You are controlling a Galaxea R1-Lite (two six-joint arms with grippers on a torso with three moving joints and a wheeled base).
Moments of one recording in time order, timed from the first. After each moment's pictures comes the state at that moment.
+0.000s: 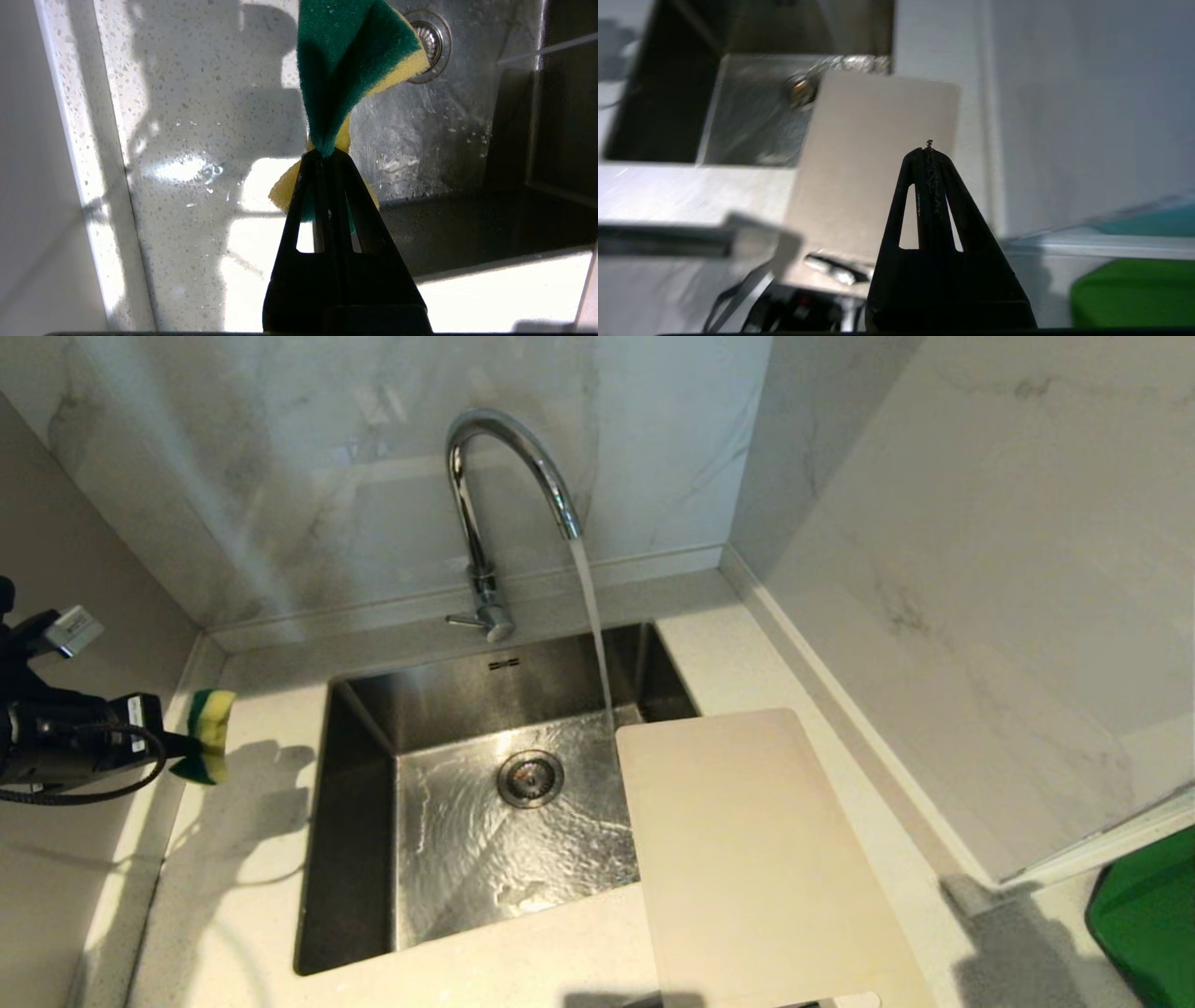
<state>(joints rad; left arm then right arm) 0.10 1.51 -1.07 0.19 -0.16 -0.22 0.01 0.79 -1.05 0.42 0.24 -0.14</state>
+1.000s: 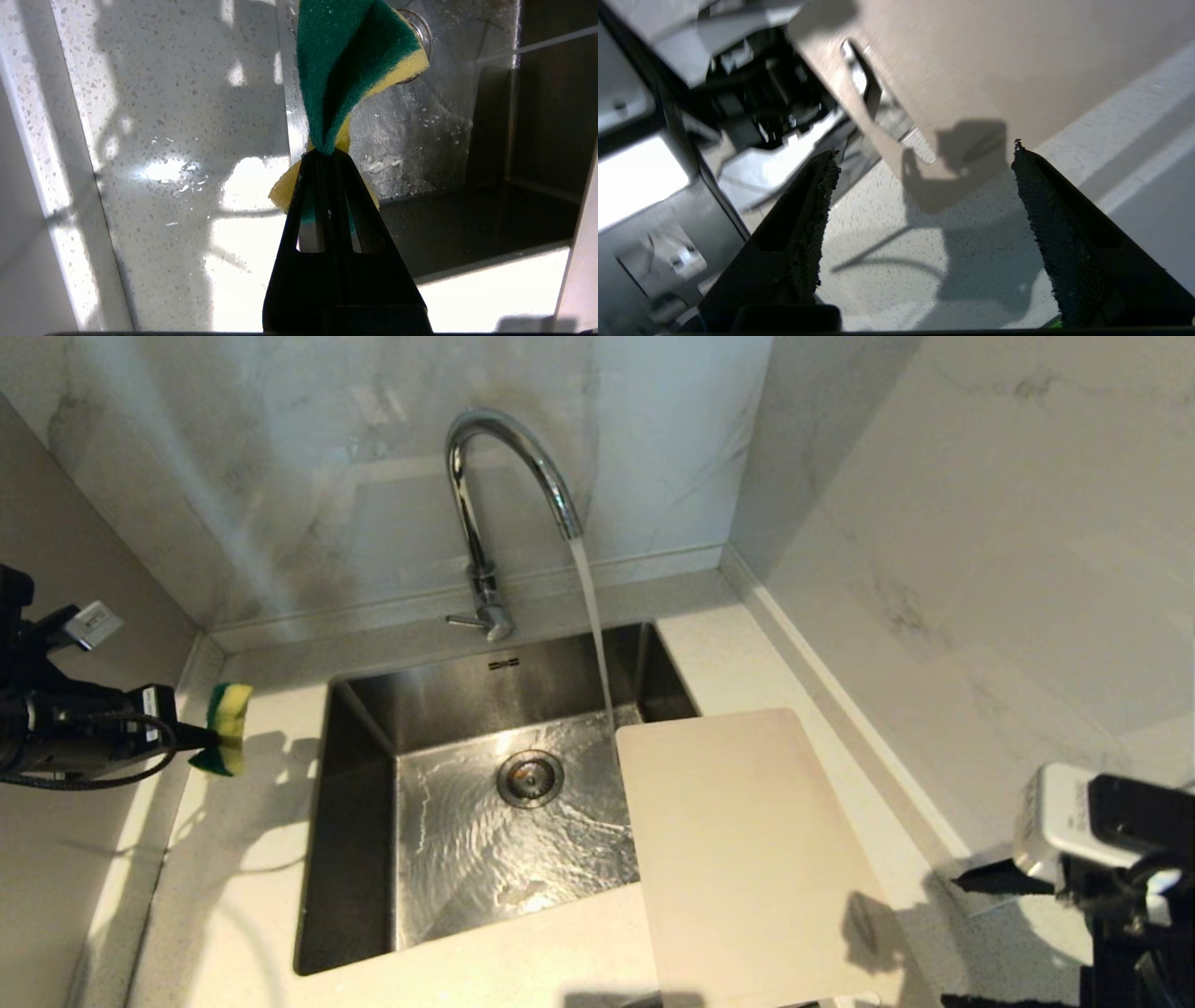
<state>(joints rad) 0.11 1.57 -1.11 0.19 -0.23 -0.22 0.15 1.15 -0.96 0.71 0.35 -0.86</state>
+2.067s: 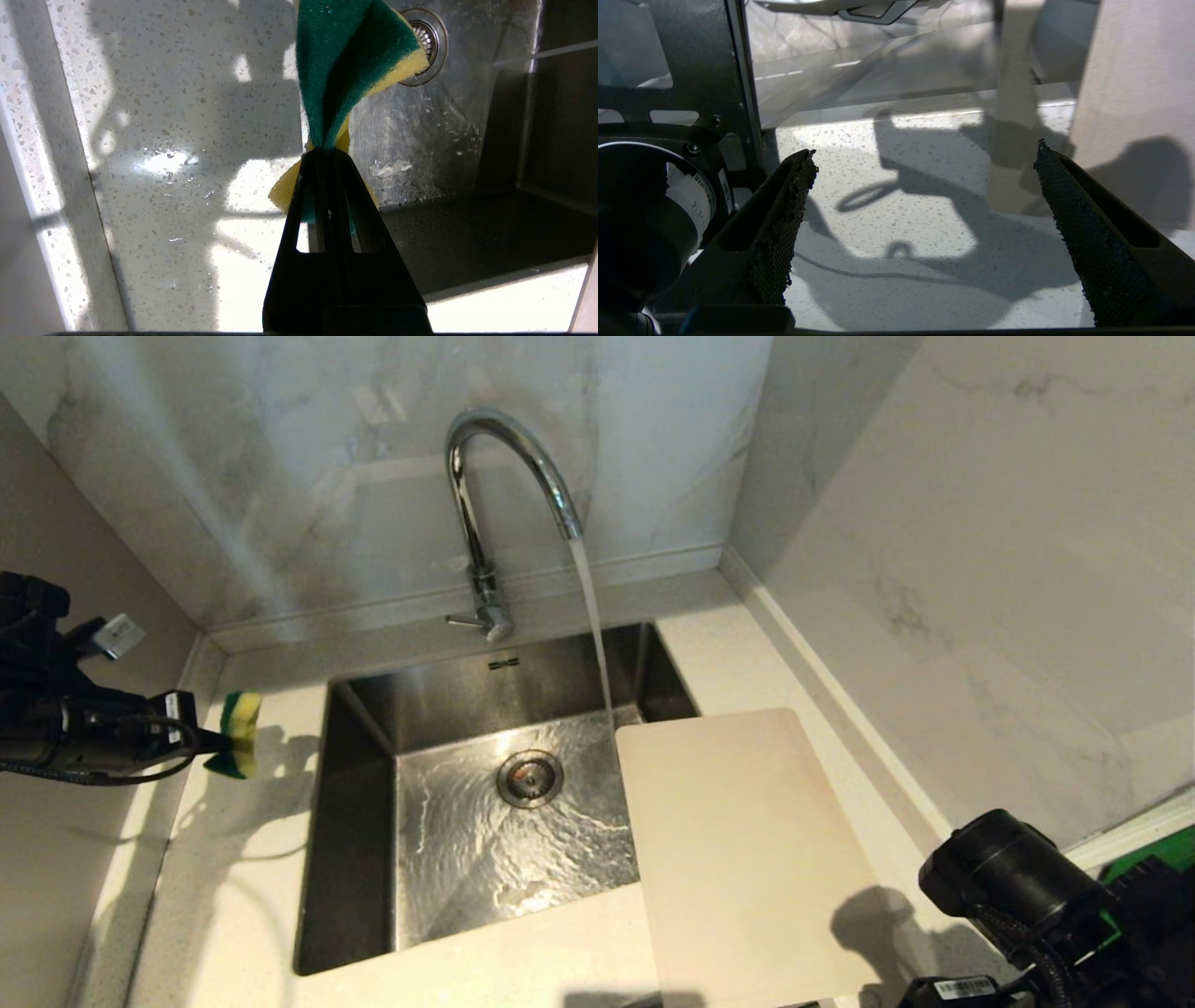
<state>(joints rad) 0.13 1.64 -1.14 0.16 -0.24 -0.22 0.38 1.46 -0.75 0.69 0.08 -1.27</state>
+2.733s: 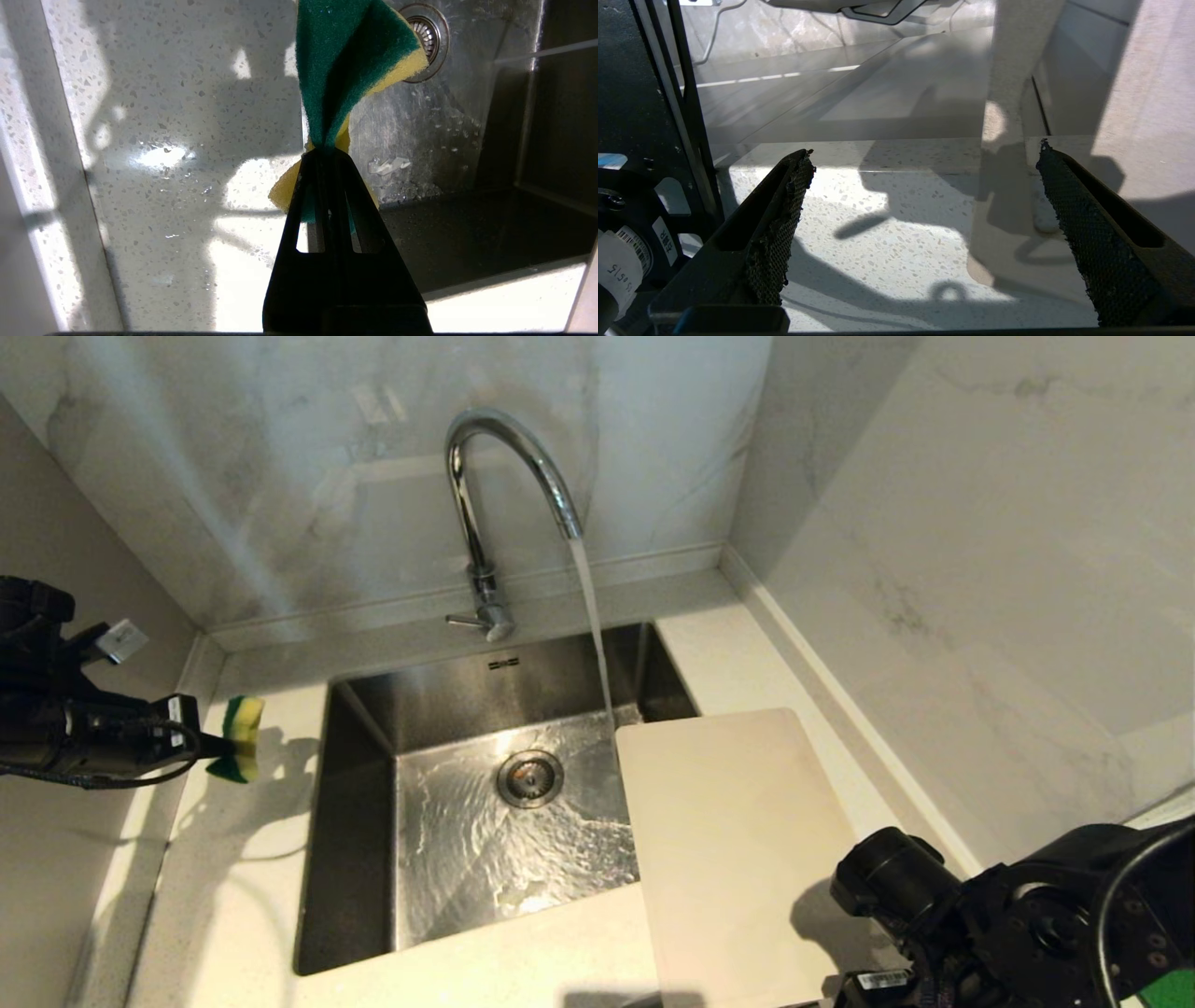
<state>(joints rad) 0.13 1.65 -1.13 0.16 -0.24 -0.23 0.40 1.68 -0.71 0.48 0.07 -1.26</state>
